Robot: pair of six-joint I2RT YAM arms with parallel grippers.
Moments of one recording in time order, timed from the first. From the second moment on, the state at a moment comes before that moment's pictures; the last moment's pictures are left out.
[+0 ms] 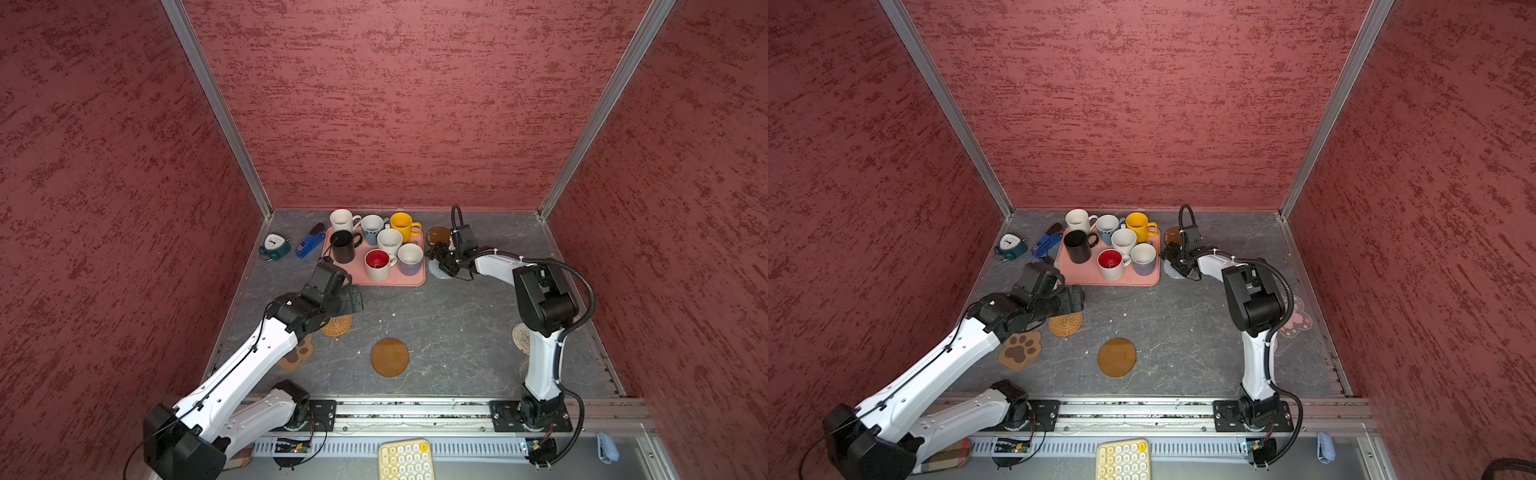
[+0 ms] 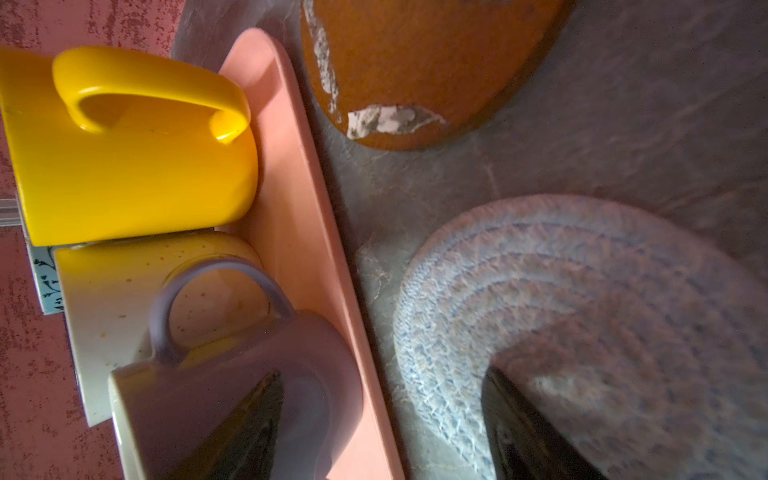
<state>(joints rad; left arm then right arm) -0.51 1.01 0.92 -0.82 -0.16 -0.60 0.31 2.05 1.34 -0.15 -0.30 0.92</state>
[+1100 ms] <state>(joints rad) -0.59 1.36 1.24 -0.77 -0.03 -0.54 -0.10 1.31 0.89 -0.41 -0.05 0.86</state>
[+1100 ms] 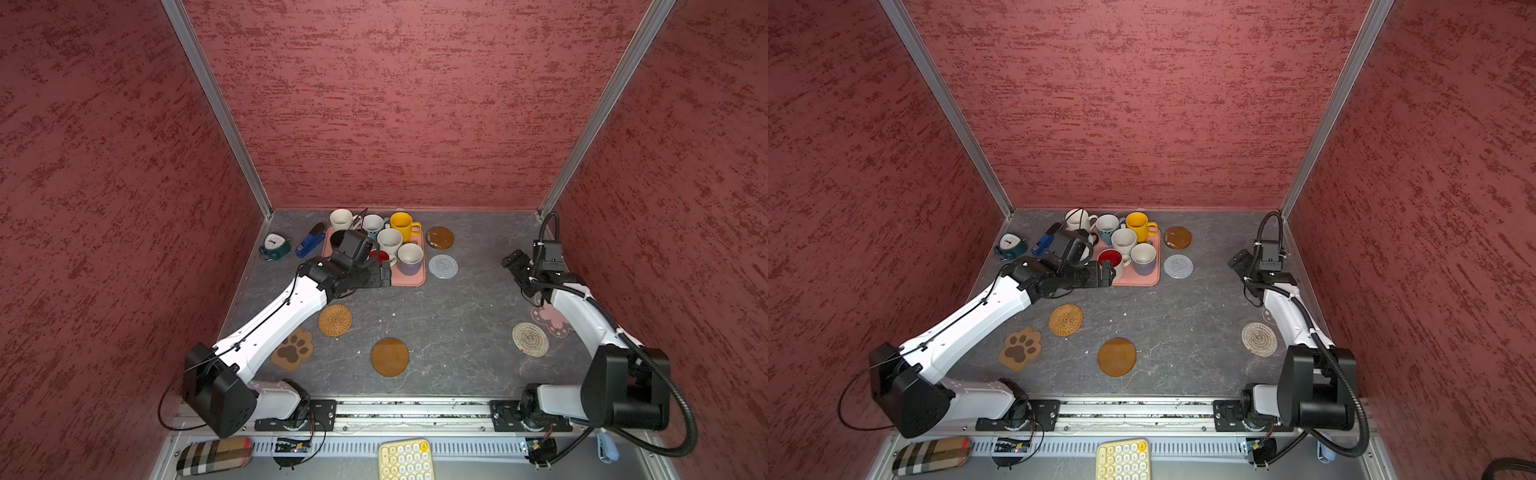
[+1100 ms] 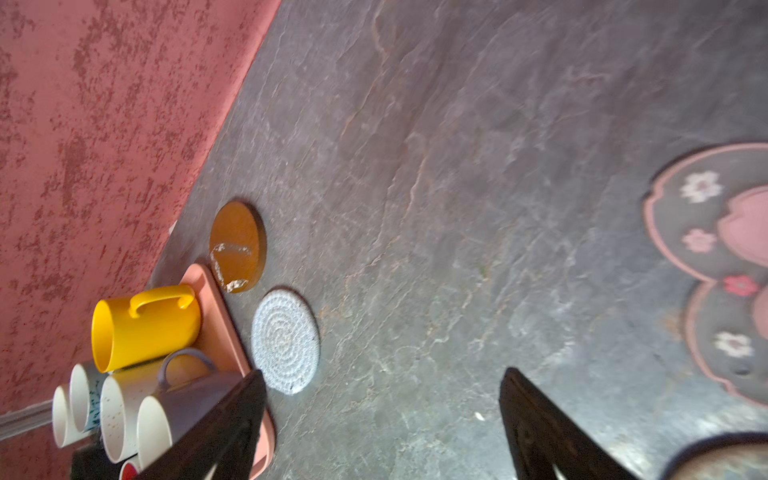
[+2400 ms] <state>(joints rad) -0.63 1.44 1.23 -0.69 0.01 -0.52 -0.63 1.15 0.49 -0.20 -0.03 0.83</state>
